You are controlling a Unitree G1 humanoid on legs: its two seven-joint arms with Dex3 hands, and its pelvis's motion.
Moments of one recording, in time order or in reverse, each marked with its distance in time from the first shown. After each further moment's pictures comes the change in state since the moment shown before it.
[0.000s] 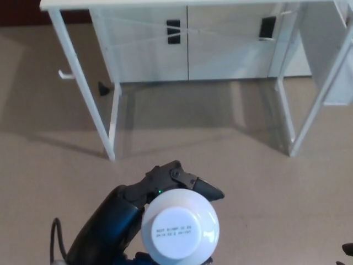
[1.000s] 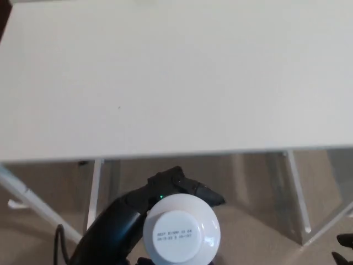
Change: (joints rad) left_arm 0.022 -0.010 -0.014 0.006 -0.006 0.005 -0.003; right_arm -0.021 0.006 0.012 -0.002 0.000 -0.001 0.005
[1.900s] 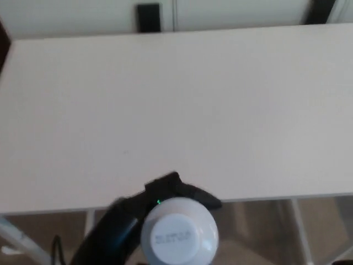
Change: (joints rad) left_arm 0.005 -0.026 0.037 -0.030 0.000 0.020 0.021; right_arm 0.070 0.009 0.006 0.008 0.000 0.002 0.022
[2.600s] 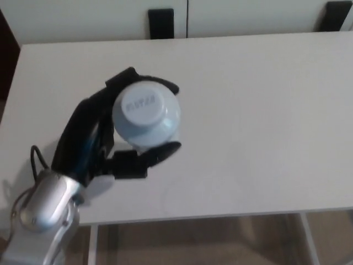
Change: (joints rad) left_arm -0.470 -0.108 0.191 0.272 -0.038 0.249 0.075; right_arm 0.090 0.009 0.027 0.000 -0.008 -0.008 0.008
